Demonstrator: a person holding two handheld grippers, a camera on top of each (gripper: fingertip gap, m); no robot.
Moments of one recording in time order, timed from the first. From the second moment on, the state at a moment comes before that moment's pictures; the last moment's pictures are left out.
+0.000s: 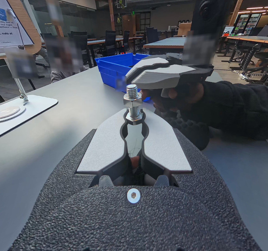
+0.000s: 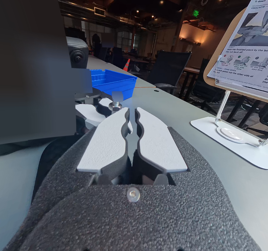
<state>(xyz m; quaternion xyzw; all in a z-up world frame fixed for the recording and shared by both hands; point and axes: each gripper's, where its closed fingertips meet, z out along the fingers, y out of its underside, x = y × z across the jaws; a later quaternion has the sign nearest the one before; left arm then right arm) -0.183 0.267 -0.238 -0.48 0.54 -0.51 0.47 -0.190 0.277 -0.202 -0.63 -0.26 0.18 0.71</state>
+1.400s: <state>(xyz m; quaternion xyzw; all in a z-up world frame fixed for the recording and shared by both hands) -0.183 0.267 -0.238 -0.48 0.54 -0.51 0.47 -0.191 0.278 -0.201 -0.63 -0.25 0.17 0.72</state>
